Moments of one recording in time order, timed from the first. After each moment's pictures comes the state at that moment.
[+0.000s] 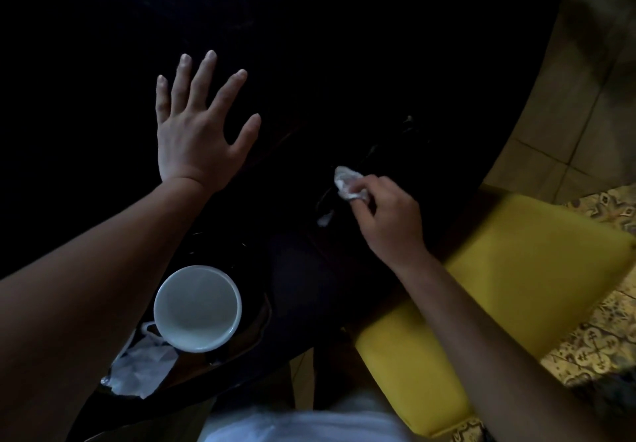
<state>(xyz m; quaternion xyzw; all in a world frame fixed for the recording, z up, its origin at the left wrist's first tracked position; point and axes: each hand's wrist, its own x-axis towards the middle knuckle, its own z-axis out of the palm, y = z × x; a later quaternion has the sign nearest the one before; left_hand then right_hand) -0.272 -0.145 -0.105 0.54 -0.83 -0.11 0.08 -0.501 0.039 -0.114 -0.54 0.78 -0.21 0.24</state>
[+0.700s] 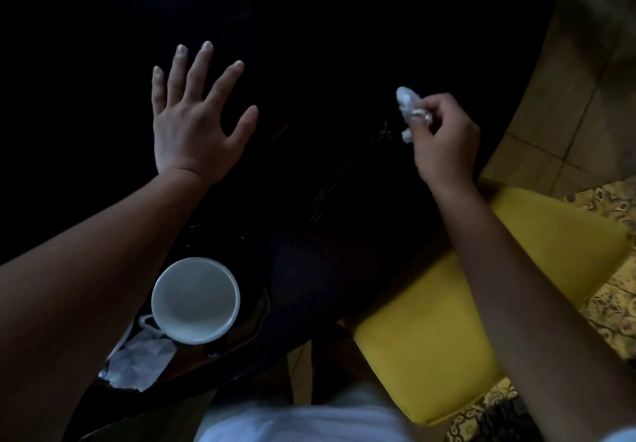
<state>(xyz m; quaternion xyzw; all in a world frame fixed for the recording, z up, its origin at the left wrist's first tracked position) -0.272 -0.144 -0.106 0.54 -0.83 -0.11 0.08 -0.583 -0.020 -0.112 -0.42 0.84 -0.30 0.15</state>
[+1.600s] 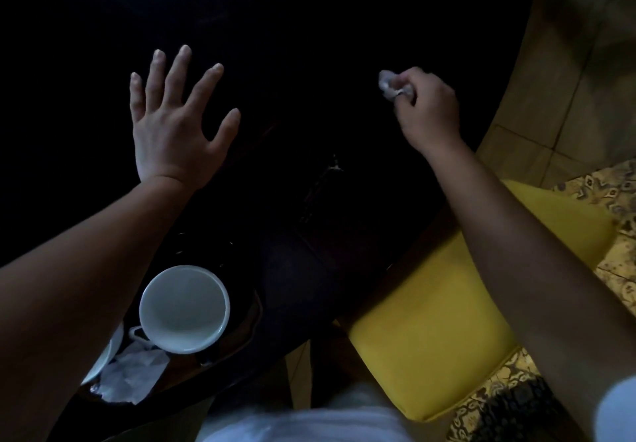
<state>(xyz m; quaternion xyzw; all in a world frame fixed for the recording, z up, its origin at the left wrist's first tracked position) -0.272 -0.145 -0.105 0.54 -0.83 -0.11 0.08 -0.620 -0.056 -0.122 -0.50 0.82 -0.19 0.19</state>
